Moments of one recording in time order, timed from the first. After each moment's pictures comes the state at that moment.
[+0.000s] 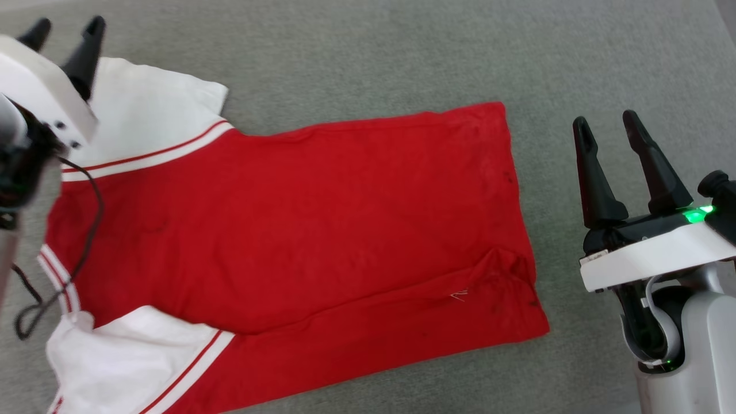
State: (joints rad) left arm -0.83 0.66 -0.33 0.27 -0.82 0.07 0.35; right arm -0.30 -0.07 0.03 -0.09 0.31 0.13 0.02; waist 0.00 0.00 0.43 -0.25
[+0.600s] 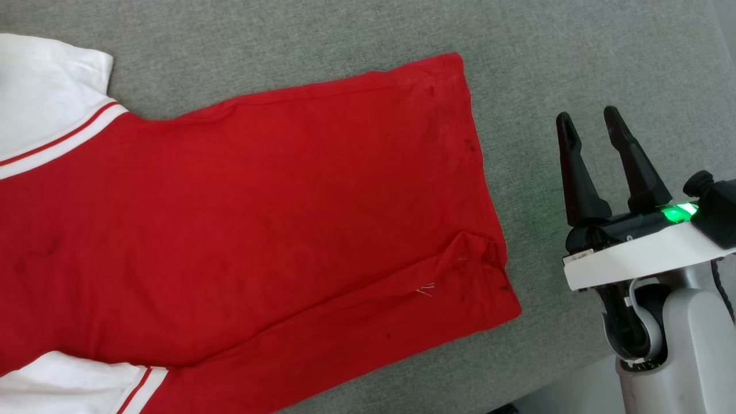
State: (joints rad) left arm -1.04 0.89 -0.38 0.38 -0.89 0.10 0.97; right arm -0.32 -0.05 0.07 -0.06 0.35 0.13 -0.04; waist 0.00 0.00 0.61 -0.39
